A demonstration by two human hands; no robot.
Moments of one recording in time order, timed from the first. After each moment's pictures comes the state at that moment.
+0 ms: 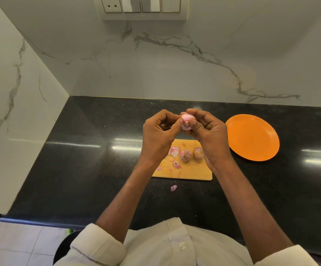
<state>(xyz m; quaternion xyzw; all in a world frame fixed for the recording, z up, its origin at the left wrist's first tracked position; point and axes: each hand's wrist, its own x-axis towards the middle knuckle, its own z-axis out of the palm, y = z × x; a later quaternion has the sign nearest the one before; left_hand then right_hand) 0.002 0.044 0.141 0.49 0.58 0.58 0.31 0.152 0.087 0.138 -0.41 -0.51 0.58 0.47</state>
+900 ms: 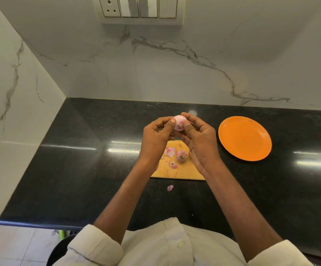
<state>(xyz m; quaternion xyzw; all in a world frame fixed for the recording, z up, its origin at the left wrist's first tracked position) 0.006 0.037 0.130 0.35 0.58 0.58 0.45 0.139 0.076 0.131 -0.43 -0.40 0.65 0.48</state>
